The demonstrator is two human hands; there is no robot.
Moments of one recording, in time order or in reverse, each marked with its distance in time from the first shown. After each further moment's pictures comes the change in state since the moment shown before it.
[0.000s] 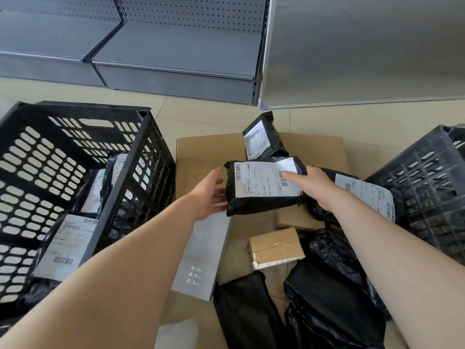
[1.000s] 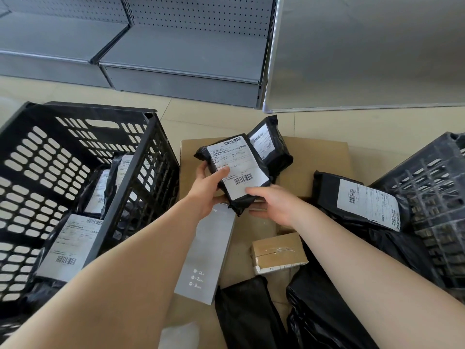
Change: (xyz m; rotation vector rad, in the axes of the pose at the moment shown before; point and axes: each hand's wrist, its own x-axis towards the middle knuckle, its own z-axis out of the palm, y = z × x) left_hand 0.006 0.004 -0.006 -0.168 0.079 0.282; right_hand -0.012 -0.012 0.089 0.413 -0.312 0.220
